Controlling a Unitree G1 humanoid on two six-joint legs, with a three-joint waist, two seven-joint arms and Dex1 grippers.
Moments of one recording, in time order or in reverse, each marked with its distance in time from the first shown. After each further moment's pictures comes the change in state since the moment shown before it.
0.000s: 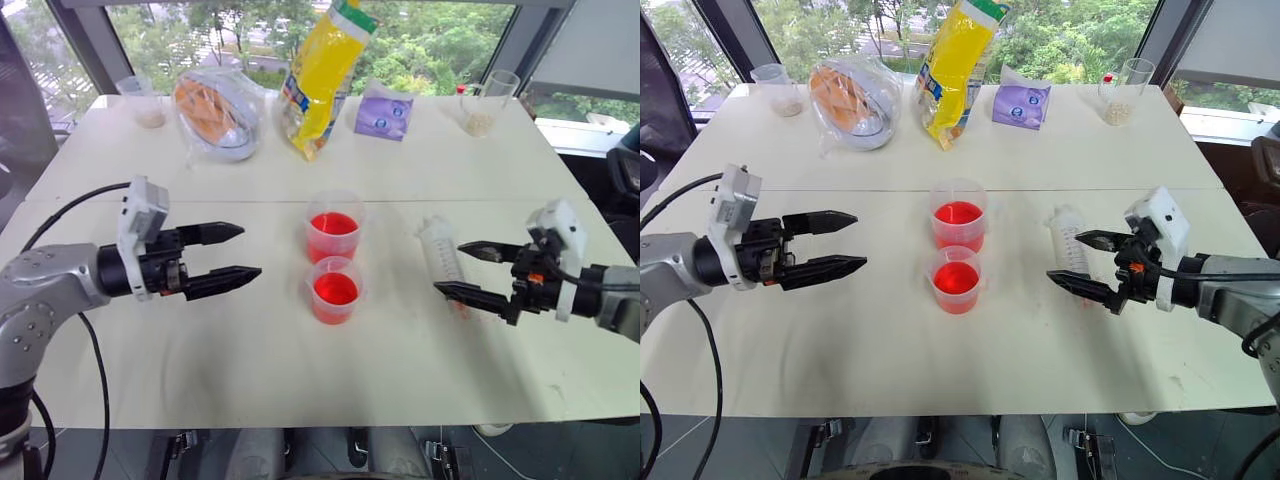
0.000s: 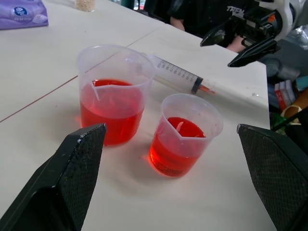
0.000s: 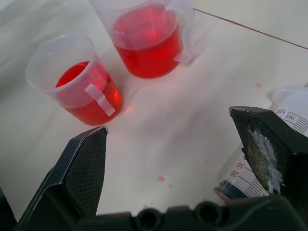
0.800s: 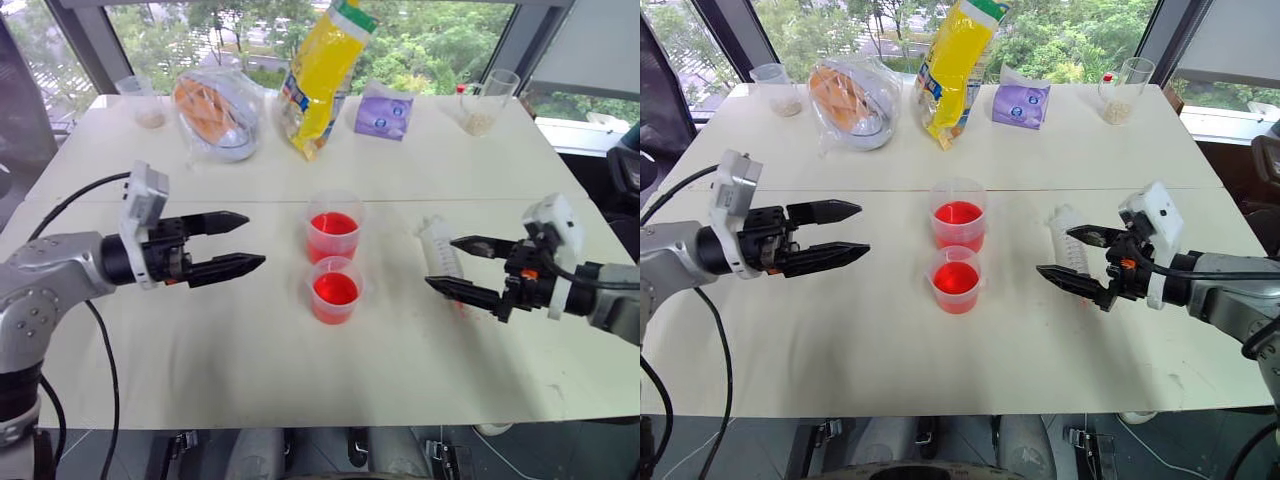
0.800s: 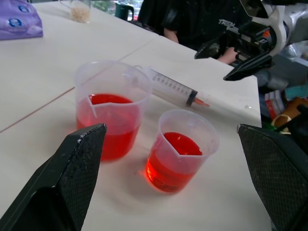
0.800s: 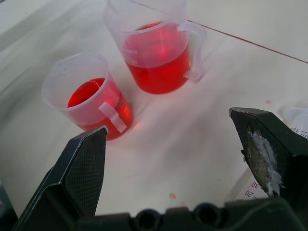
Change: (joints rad) left arm -0.083 -0.026 -0.042 0.046 -0.030 0.027 0.000; right arm -0.062 0.005 0.034 -0.019 0.097 0.052 -0.106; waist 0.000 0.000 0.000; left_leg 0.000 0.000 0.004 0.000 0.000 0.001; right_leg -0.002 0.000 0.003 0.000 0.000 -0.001
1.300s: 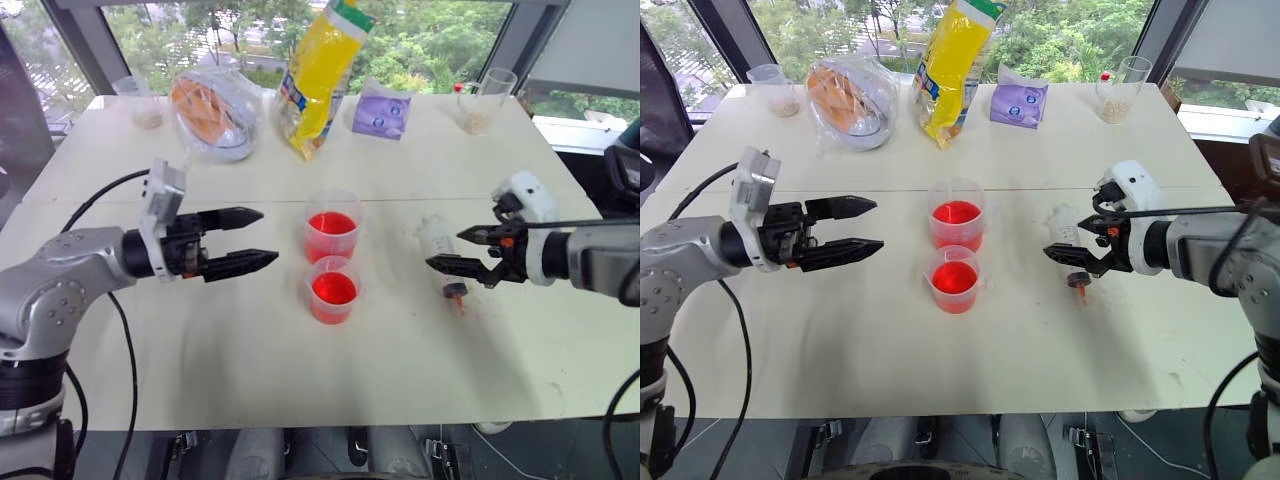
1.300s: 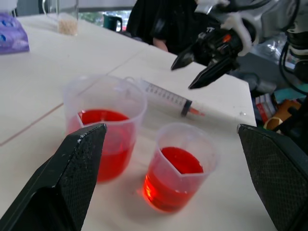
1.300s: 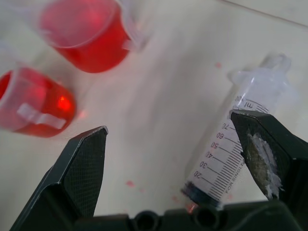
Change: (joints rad) left arm -0.075 -0.082 -0.072 0.071 0.081 -0.074 -0.041; right arm -0.520 0.040 0.311 0.294 -0.059 0.468 -0.235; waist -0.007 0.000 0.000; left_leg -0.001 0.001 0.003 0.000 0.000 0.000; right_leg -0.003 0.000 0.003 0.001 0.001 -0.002
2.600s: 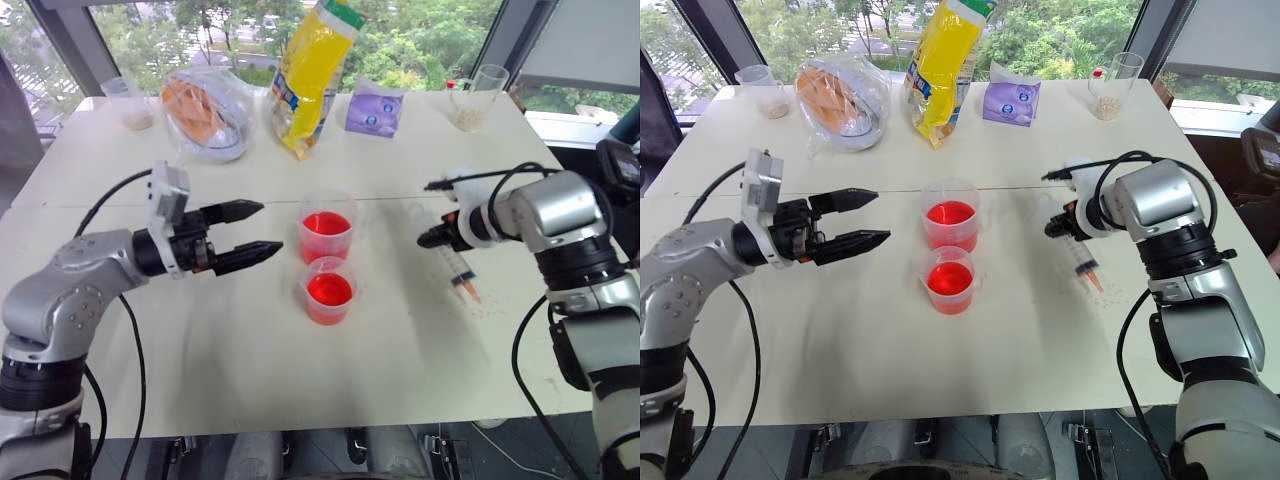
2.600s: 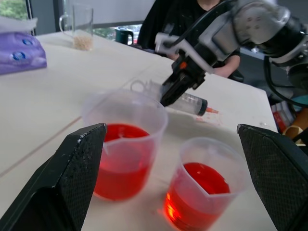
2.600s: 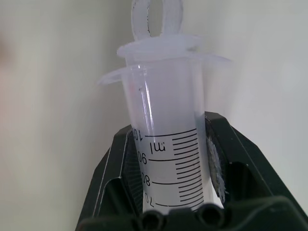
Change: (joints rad) left arm -0.027 -0.042 0.006 0.038 0.064 -0.079 0.031; right arm -0.325 0.240 0.231 0.433 -0.469 -0.141 0.105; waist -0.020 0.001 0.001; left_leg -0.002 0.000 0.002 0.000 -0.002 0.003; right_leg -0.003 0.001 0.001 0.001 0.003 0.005
